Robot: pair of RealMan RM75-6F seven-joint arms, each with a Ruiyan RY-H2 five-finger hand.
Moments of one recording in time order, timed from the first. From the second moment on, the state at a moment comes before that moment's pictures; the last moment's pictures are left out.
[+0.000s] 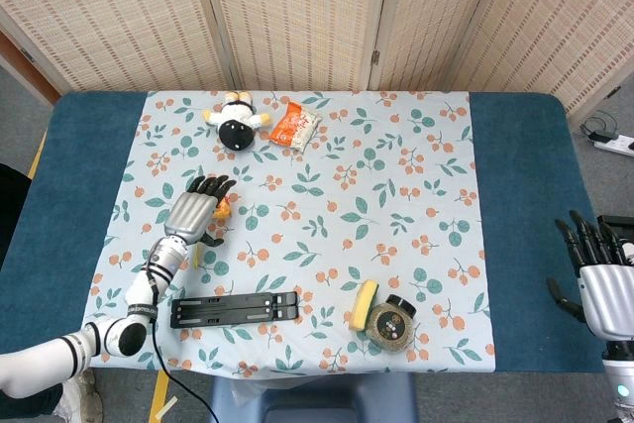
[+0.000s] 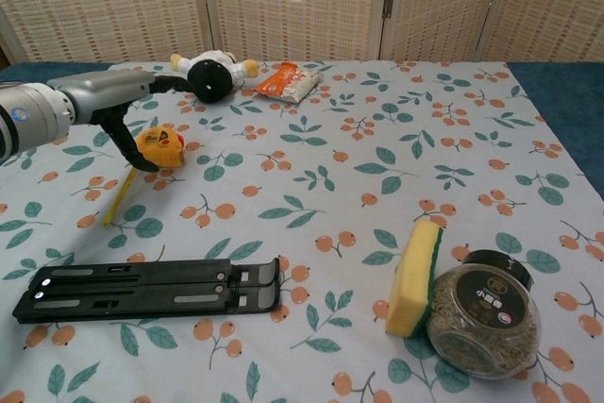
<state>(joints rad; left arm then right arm) -0.77 -1.56 -0.27 -1.27 1.04 0.80 0.34 0.06 -1.06 0.08 -1.65 -1.52 1.53 -0.06</state>
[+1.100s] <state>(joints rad) -0.92 -1.74 -0.27 -0.87 0.82 0.66 0.39 0.05 -1.07 0.08 -1.65 -1.49 1.51 -0.06</state>
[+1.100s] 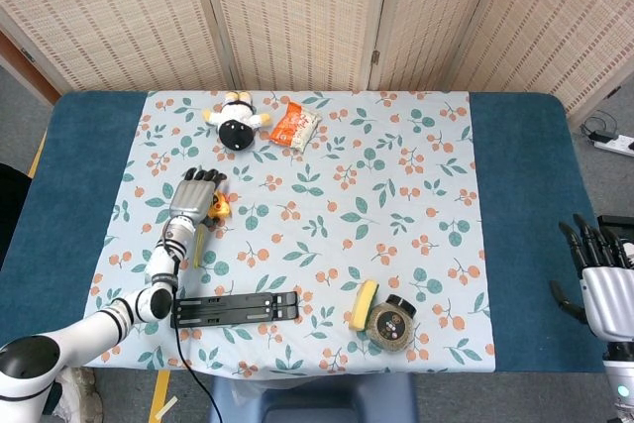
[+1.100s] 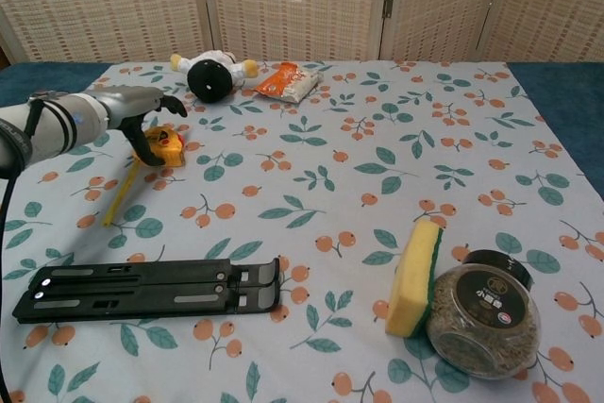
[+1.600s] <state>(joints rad) -0.91 -1.73 -0.25 -0.85 0.80 0.65 0.39 0.06 -1.08 0.08 -1.65 -1.49 1.50 -0.07</state>
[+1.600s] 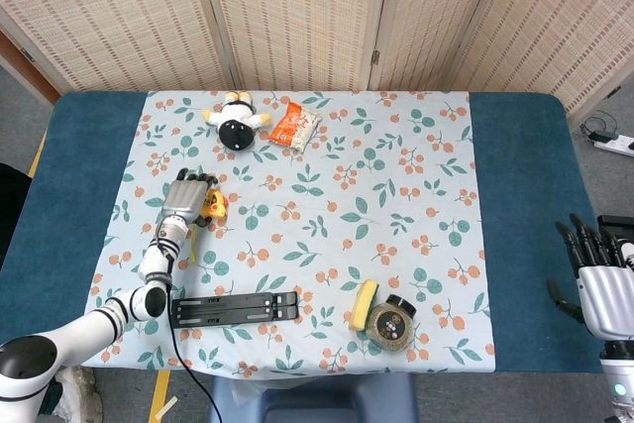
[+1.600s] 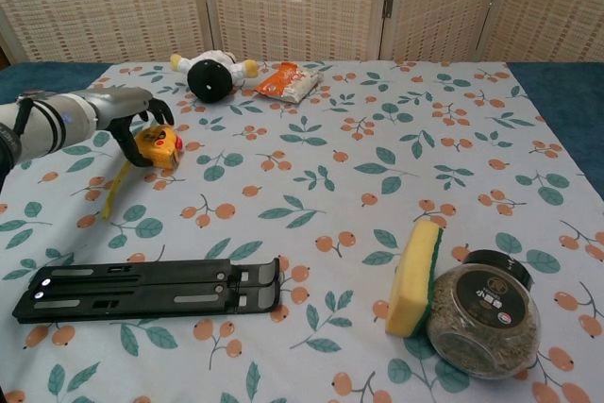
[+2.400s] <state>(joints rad) -0.89 -1.63 -0.34 -1.19 0.89 0.73 0.14 0.17 -1.13 0.12 -1.77 -1.59 1.46 -0.12</state>
